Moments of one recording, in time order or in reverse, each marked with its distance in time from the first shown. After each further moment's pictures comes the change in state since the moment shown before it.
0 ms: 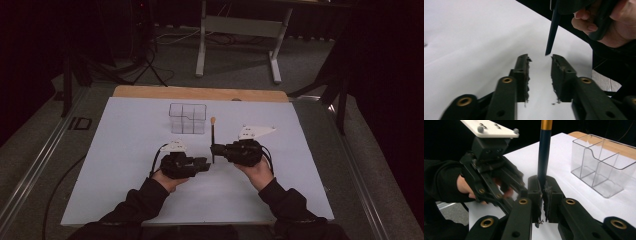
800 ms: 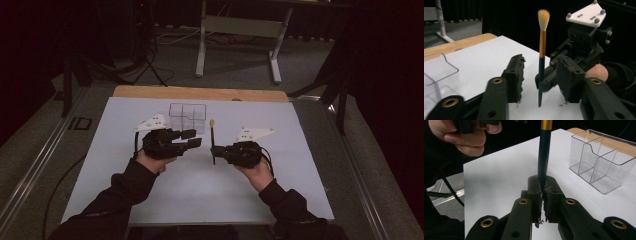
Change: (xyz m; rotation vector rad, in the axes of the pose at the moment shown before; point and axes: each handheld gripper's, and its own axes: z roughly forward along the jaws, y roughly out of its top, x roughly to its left) left arm -0.009 0.068 -0.052 -0.197 0.003 0.092; right arm 0.001 -0.005 0.004 0.027 -0.017 -0.018
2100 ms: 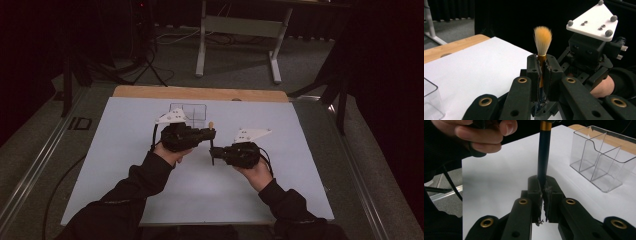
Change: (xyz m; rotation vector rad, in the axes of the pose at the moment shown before) left arm 0.001 0.012 0.039 0.034 -0.030 0.020; right arm 0.000 -0.001 0.005 0.029 -0.001 -0.020
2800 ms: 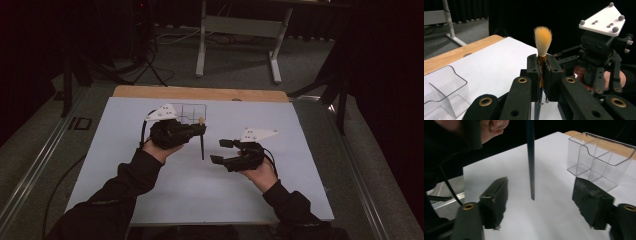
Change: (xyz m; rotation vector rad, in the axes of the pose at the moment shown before) left arm -0.001 0.012 -0.028 0.016 0.095 0.044; right arm 0.001 -0.001 -0.012 -0.055 -0.006 0.028
